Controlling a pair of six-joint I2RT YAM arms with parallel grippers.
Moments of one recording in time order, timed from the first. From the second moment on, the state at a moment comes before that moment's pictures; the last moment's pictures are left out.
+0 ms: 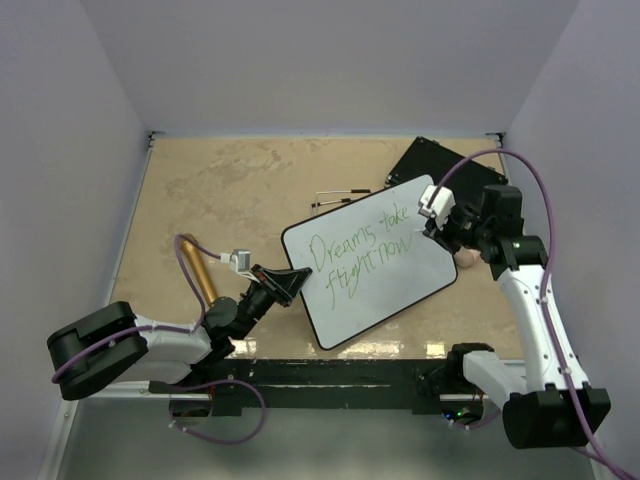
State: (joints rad) left arm -1.00 1.19 0.05 1.32 -0.33 -0.77; right arm 0.03 1.03 1.00 -0.71 -0.59 -0.83
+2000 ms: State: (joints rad) left arm -0.45 0.92 0.75 0.37 0.24 -0.46; right arm 0.02 0.84 1.49 -1.05 -1.05 -0.74
